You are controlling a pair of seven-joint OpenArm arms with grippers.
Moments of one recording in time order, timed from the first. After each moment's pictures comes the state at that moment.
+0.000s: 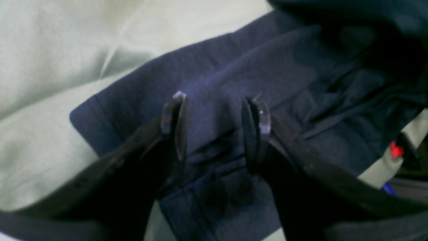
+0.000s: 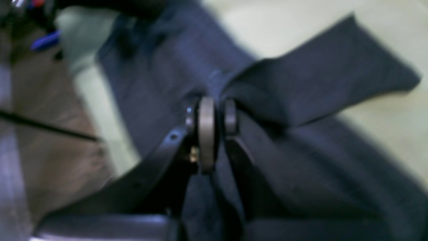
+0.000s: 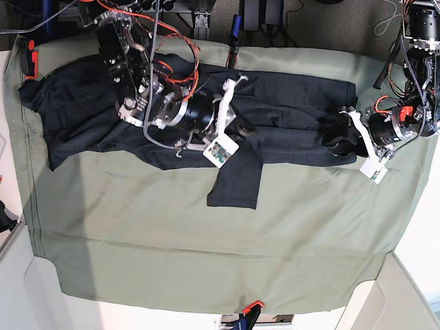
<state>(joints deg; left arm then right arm) 5.6 -35.0 -9.2 84.7 -47.6 -38.6 47.7 -1.0 1.5 -23.6 101.9 21.3 27.4 -53.1</state>
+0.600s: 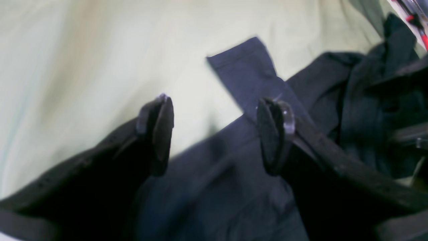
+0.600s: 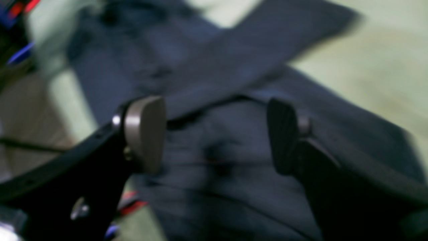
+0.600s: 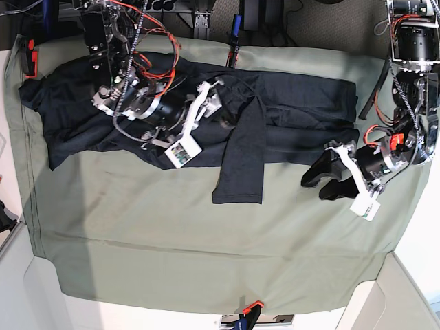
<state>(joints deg) -5.8 -28.5 -5.1 84.6 -45.3 -38.4 44.9 -4.4 1.3 -10.2 103.1 19.7 26.5 -52.7</state>
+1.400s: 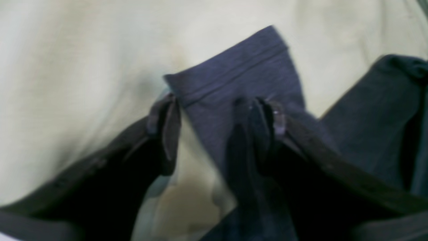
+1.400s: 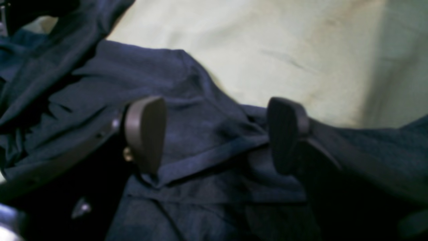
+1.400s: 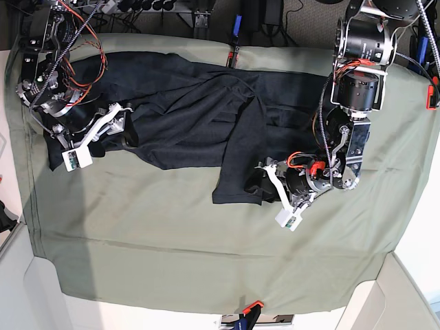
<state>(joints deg) -21.7 -13.6 7.6 56.2 -24.4 -38.0 37.1 -7.3 7.6 11.3 103.1 26.3 26.3 -53.8</state>
